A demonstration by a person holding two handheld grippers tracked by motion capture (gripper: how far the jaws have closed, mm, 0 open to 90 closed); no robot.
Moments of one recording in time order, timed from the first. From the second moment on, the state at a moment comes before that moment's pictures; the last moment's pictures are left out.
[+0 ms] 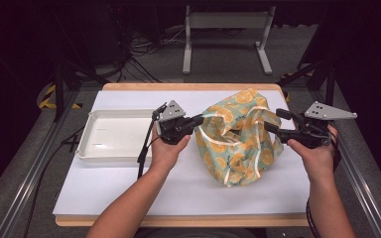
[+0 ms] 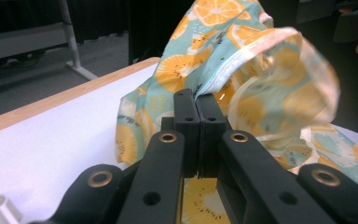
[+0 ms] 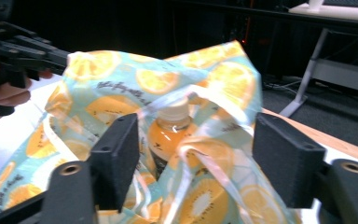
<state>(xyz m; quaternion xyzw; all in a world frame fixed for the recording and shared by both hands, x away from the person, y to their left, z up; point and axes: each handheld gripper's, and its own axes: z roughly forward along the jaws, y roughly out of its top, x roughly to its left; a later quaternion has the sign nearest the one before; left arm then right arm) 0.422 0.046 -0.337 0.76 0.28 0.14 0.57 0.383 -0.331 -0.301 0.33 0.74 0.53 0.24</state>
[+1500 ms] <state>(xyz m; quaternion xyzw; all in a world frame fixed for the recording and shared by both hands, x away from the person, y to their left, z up) 0.464 0.070 -0.343 0.73 0.36 0.18 0.55 0.432 -0.334 -0.303 0.32 0.76 0.51 0.25</state>
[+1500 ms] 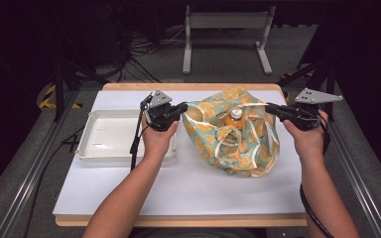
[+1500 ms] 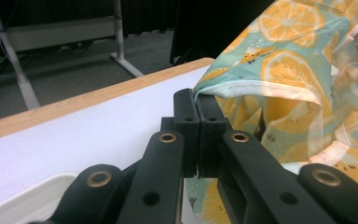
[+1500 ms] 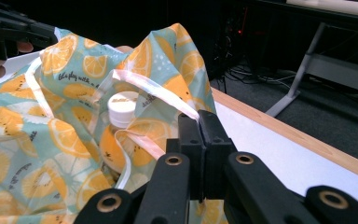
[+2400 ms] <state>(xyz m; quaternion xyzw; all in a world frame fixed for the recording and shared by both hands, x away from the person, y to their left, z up) 0.490 0.049 -0.367 0.77 0.37 0.19 0.48 0.475 -0.342 -0.336 0.37 0.76 0.49 0.21</state>
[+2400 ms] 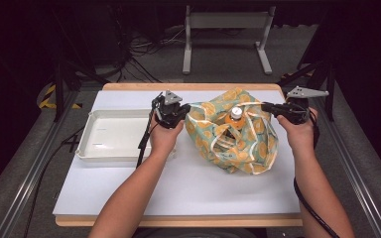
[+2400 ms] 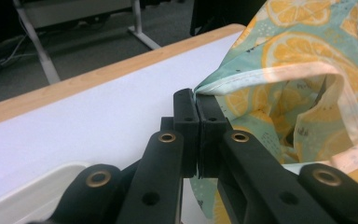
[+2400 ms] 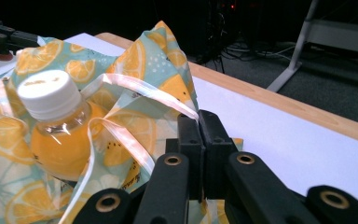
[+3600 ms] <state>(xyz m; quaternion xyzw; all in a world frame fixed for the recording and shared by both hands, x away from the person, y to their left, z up) 0.492 0.033 -0.407 0.82 0.38 0.14 0.40 0.484 -0.354 -0.409 0.43 0.77 0.44 0.16</state>
